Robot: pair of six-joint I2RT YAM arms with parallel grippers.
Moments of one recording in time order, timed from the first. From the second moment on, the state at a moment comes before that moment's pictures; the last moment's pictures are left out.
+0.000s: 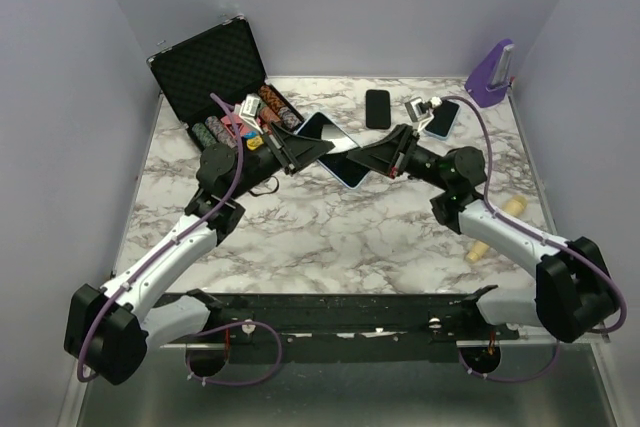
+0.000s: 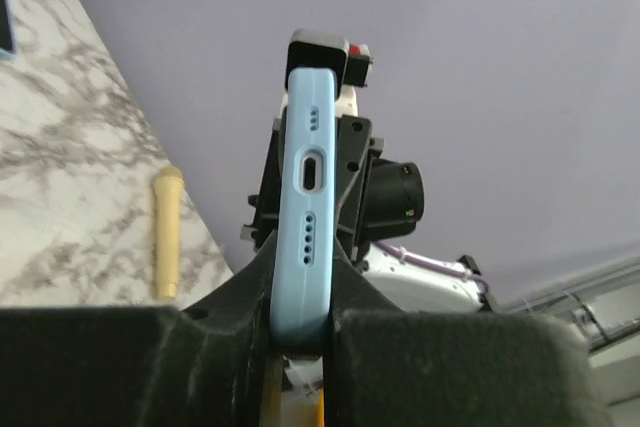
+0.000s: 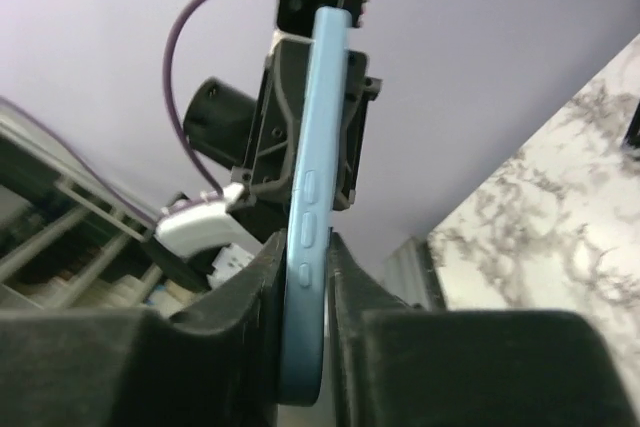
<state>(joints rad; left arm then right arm) -0.51 1.08 0.78 0.54 0.47 -1.28 0.49 1.27 0.70 1.01 -0.72 1.24</state>
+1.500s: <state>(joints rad) -0.49 1.17 1.18 -0.50 0.85 -0.21 0.50 1.53 1.31 -0.57 -1.20 -0.05</state>
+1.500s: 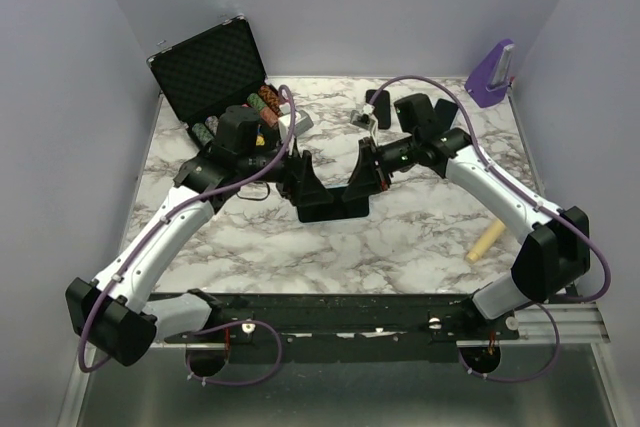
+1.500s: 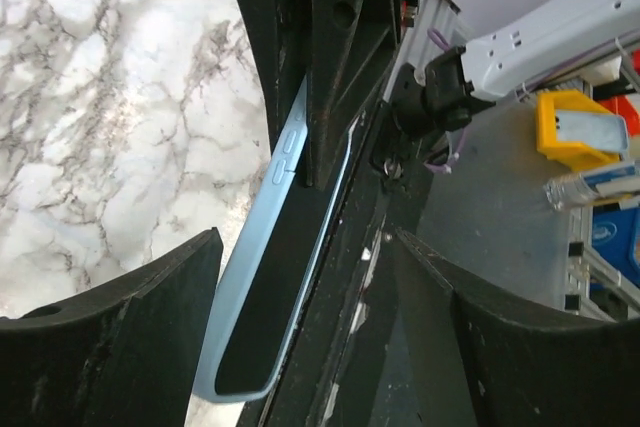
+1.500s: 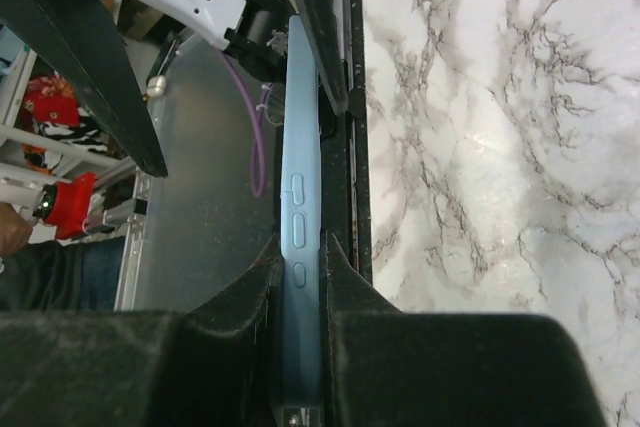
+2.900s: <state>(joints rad) -0.51 1.00 0.99 -0.09 0.71 -0.68 0.49 1.45 0.79 1.16 -0.99 1.28</state>
